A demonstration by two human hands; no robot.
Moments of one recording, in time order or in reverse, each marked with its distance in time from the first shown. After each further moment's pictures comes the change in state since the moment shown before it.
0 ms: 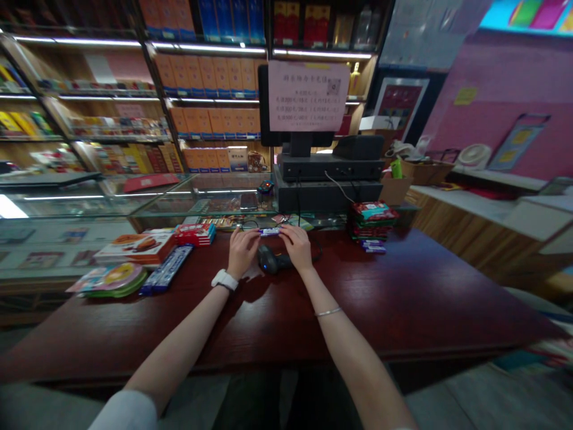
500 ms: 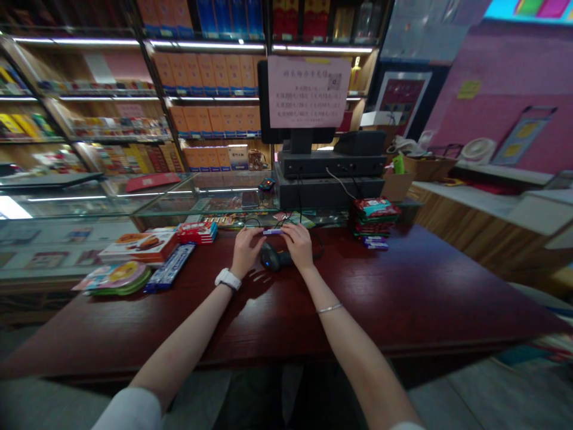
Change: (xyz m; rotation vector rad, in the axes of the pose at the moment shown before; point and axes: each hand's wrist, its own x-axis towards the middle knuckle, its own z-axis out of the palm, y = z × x) left_hand -0.002 0.004 0.004 -0.094 -0.047 -0.092; right_hand -0.008 0.002 0.005 -0.047 0.013 0.007
